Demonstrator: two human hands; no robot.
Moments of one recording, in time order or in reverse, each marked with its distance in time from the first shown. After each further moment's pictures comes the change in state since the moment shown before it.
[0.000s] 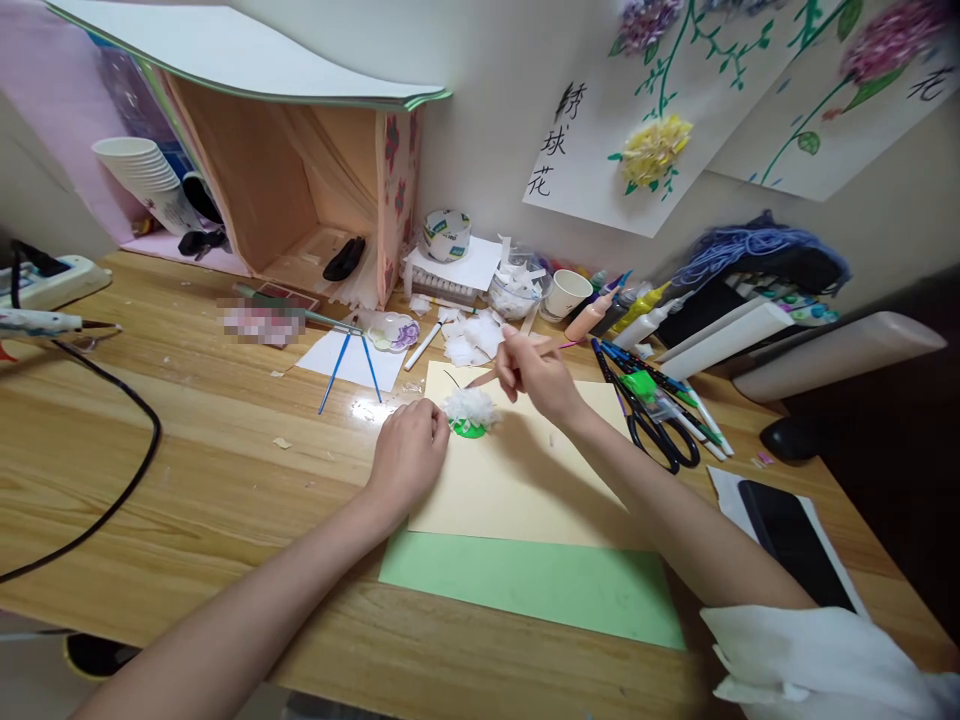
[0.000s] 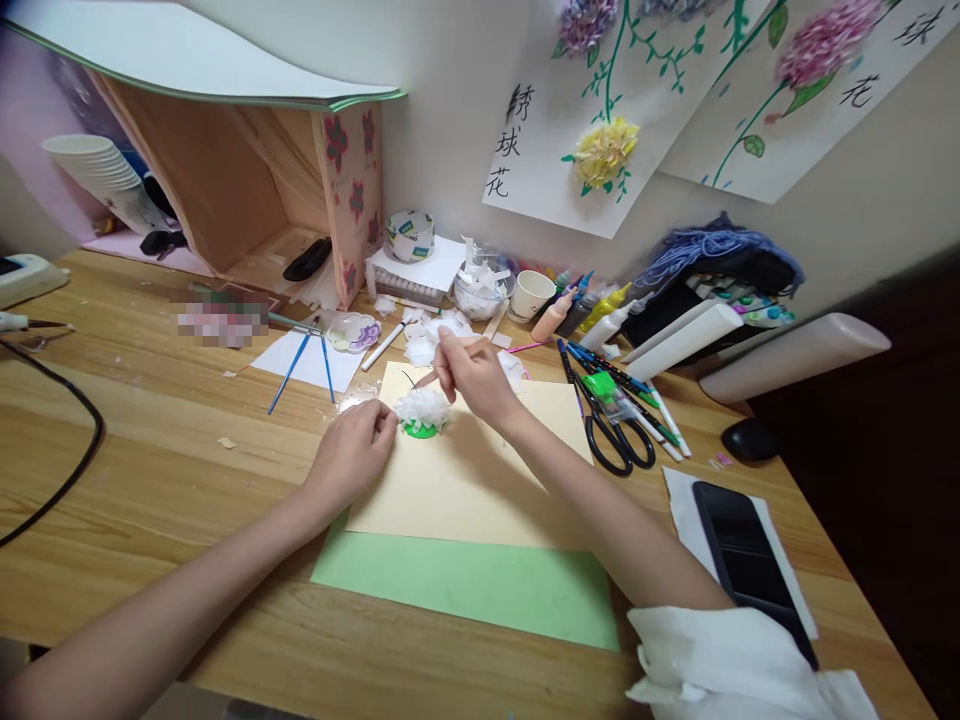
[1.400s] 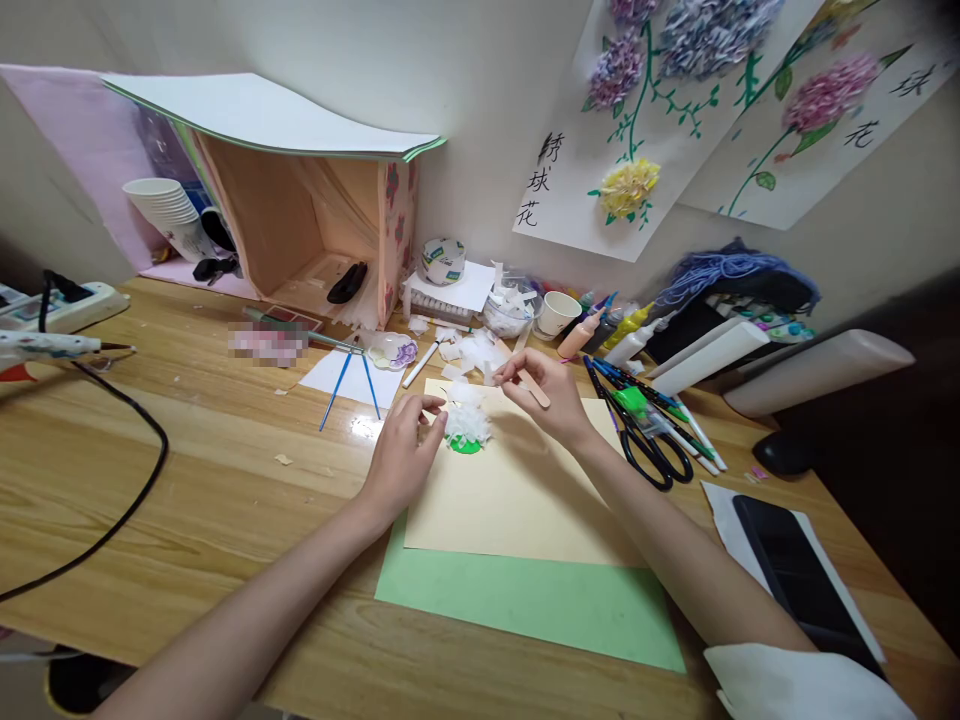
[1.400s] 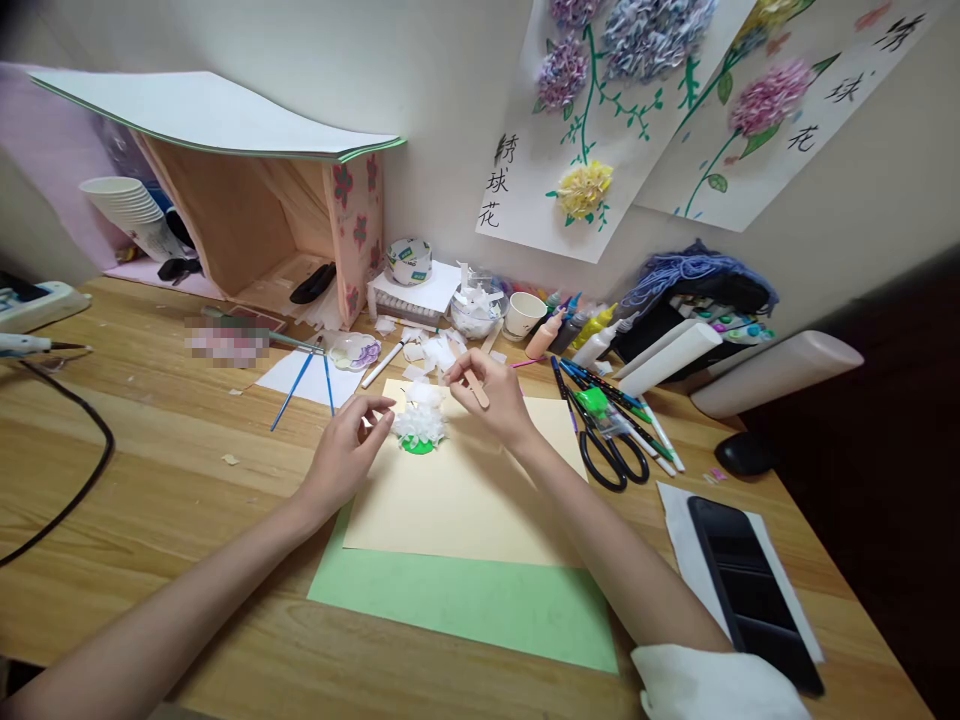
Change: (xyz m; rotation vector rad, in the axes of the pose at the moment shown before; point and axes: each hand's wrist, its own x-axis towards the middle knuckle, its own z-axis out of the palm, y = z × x) left_hand 0.007 -0.003 -0.010 -0.425 0.125 0.065; right_hand -0.012 0.020 -0.022 -0.179 0.112 -0.169
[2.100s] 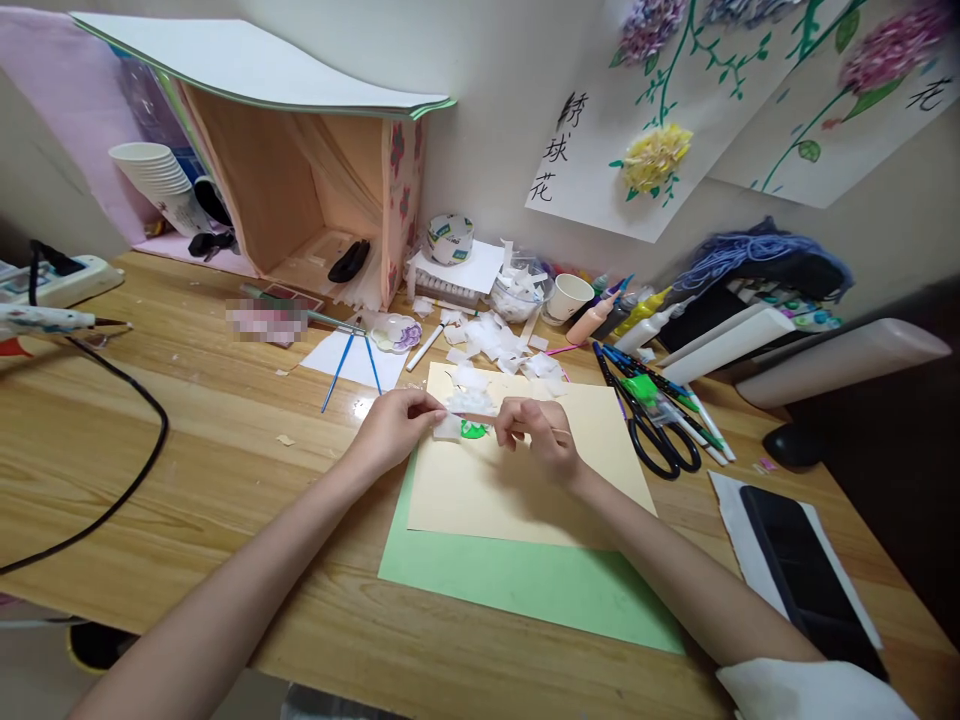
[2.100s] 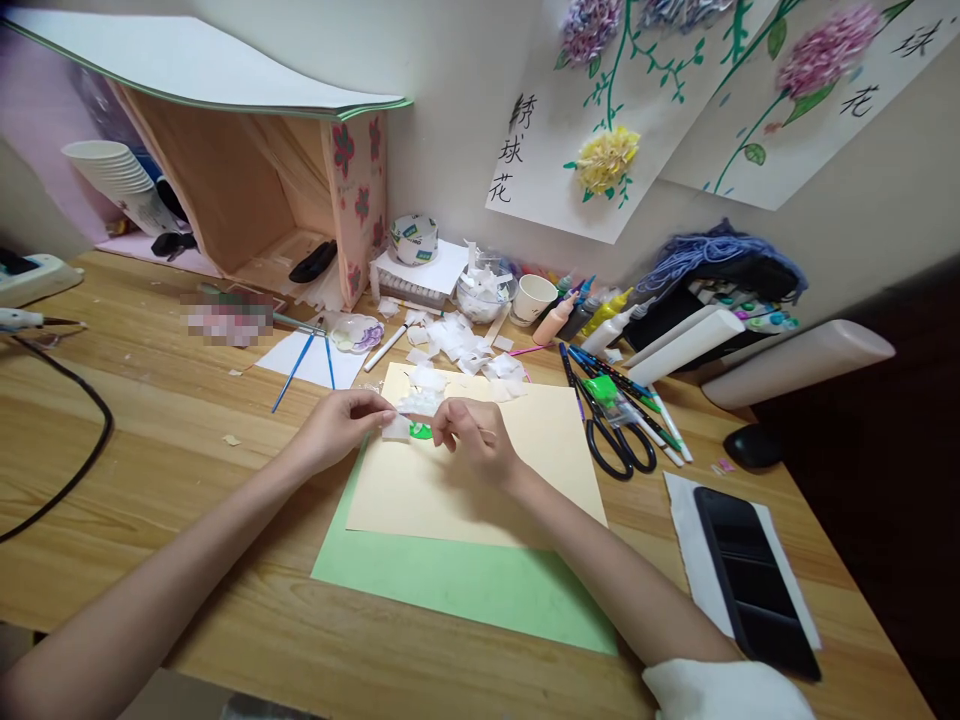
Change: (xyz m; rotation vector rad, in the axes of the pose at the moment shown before) left_hand 0.018 -0.021 -0.013 -0.044 -0.262 -0.134; right_hand -0.050 -0.012 0.026 0.259 -0.172 0.045
